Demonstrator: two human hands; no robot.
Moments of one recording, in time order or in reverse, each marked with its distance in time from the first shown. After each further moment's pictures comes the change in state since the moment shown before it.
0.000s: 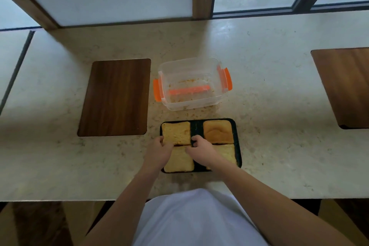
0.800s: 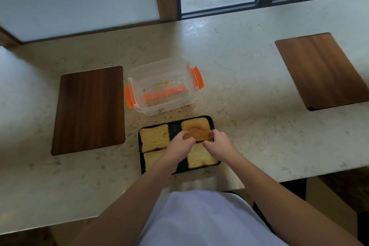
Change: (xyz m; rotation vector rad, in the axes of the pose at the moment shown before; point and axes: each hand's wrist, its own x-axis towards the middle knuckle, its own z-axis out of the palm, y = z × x) left_hand -0.023 0.067 0.096 0.044 -0.355 0.061; right_hand -0.032 0.059 -0.082 -0.098 0.283 0.105
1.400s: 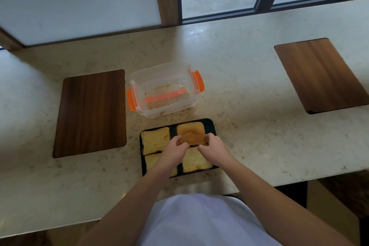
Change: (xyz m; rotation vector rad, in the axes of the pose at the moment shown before) left_hand -0.009 -0.013 -0.016 -0.047 0.032 -0.001; right_hand -0.002 -0.013 0.016 0.047 -0.008 -0.014
